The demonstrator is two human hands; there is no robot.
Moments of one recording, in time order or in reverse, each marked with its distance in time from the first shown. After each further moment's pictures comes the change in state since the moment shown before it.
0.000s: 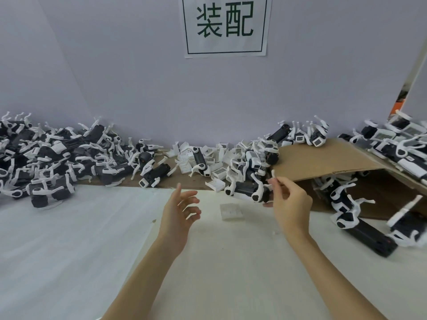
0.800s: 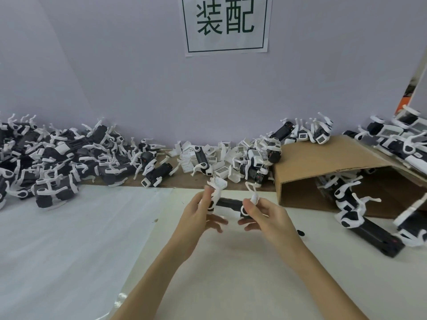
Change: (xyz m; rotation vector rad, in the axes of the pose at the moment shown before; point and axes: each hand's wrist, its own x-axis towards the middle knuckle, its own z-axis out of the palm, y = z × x) left_hand -0.020 -0.011 0.025 0.368 -0.203 0.067; right_hand -0.044 -0.030 -0.003 0.437 -0.527 0.385
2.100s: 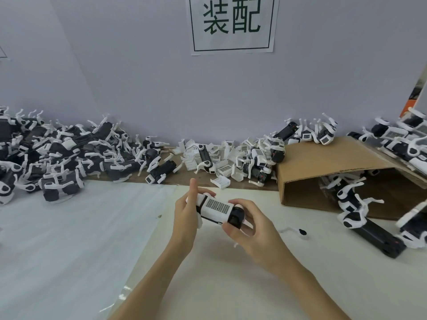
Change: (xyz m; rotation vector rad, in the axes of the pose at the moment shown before) left_hand -0.009 0.008 -0.005 0.048 0.269 0.241; right_hand -0.022 0.009 0.025 -0.175 -0.215 -0.095
